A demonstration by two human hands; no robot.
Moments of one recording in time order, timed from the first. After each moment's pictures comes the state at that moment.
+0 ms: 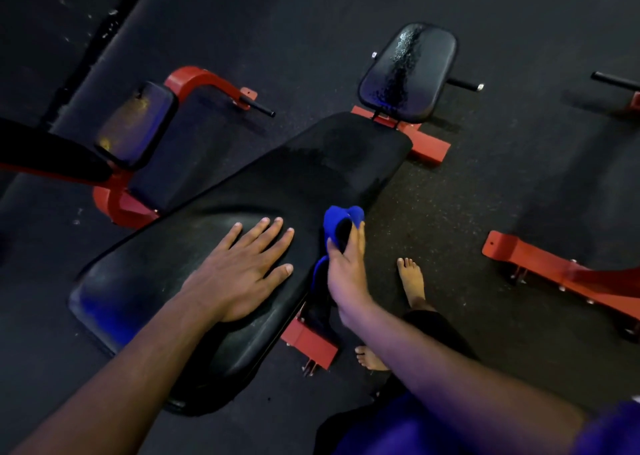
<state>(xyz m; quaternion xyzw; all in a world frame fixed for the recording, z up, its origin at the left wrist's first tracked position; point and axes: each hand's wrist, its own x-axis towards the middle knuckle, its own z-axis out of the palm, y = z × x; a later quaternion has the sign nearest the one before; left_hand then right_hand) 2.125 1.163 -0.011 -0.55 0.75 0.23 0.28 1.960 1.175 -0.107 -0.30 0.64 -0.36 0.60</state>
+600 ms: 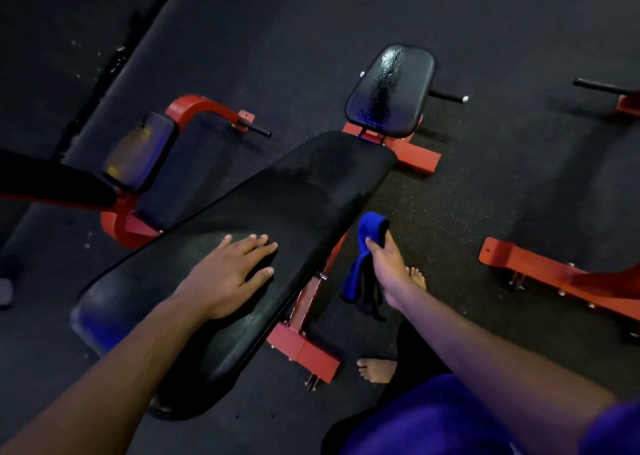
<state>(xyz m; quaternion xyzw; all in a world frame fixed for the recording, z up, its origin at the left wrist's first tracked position) 2.122 1.148 -0.012 -0.56 0.76 0.23 0.22 1.854 1.140 -0.132 -0.19 0.64 -0.32 0.67</state>
